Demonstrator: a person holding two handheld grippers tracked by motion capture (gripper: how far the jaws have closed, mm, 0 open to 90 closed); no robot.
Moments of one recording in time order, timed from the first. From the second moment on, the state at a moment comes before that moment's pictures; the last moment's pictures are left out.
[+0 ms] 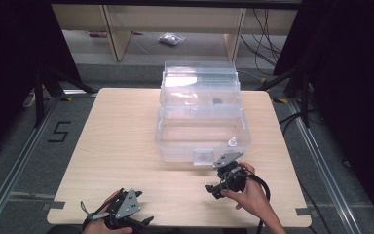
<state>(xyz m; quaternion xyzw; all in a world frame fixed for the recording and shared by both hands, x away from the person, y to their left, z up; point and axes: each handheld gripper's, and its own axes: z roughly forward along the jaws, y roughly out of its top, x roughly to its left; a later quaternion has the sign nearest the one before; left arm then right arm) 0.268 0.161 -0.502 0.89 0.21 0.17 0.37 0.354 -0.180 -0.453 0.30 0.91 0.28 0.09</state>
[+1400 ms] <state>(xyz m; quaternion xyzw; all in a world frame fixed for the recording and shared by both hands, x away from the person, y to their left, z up) 0.268 0.160 -0.503 0.89 0.22 0.16 0.37 0.319 -0.189 -0.480 0.30 0.90 0.31 0.08</state>
